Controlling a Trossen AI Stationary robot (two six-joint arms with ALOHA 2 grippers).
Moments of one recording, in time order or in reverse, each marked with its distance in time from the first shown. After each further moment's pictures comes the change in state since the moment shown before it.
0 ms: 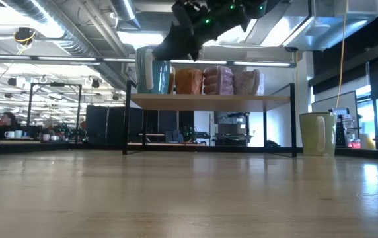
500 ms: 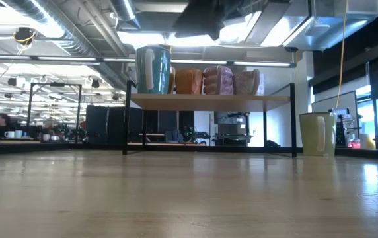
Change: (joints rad) left arm -0.001 0.032 0.000 -0.002 0.041 -0.004; right arm 0.179 -0.155 0.001 -0.321 0.067 0.145
